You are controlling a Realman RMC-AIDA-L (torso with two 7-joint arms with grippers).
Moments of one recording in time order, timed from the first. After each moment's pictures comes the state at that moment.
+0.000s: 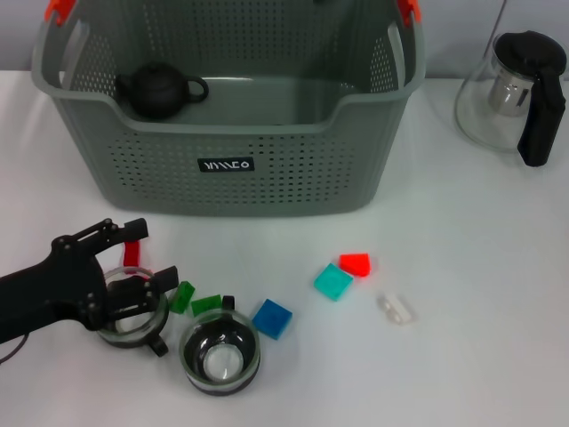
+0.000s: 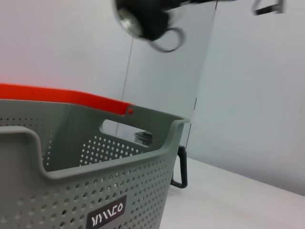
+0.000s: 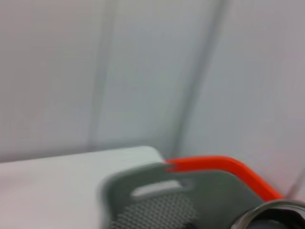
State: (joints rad) left arm -0.37 -2.12 0.13 0.63 2.24 1.84 -1.04; right arm 0.93 2.10 -1.16 -1.45 -2.30 -1.34 2.31
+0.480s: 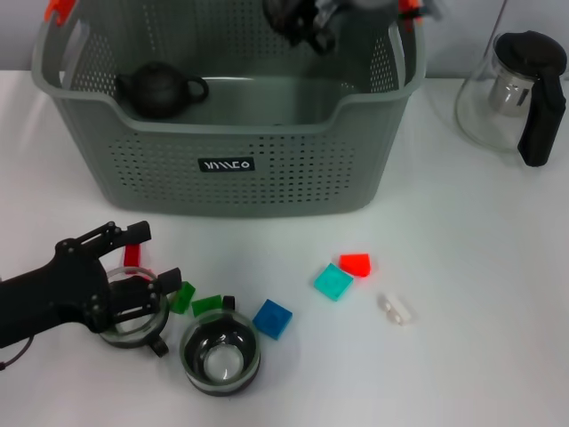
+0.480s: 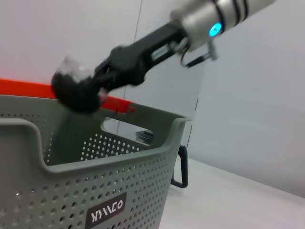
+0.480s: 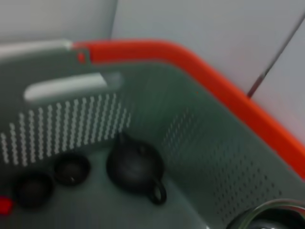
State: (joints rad) left arm -0.36 -2.12 0.13 0.61 2.24 1.83 -1.04; right arm 1.22 2.10 -1.29 -0.72 -2.55 -0.87 2.35
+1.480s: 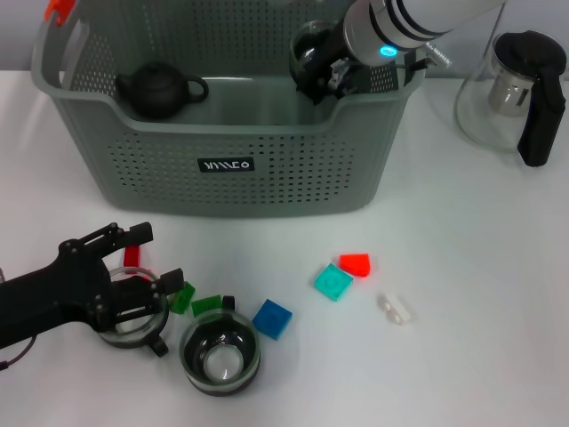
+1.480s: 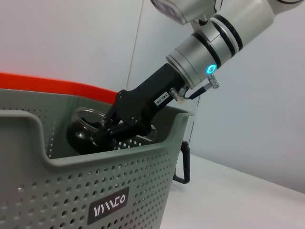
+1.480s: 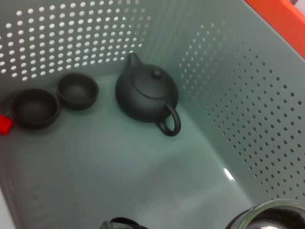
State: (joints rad) left arm -0.37 -2.12 0.14 0.60 2.24 1.80 -1.04; right arm 1.28 2.10 -1.35 -0.50 -2.60 -0.79 2.35
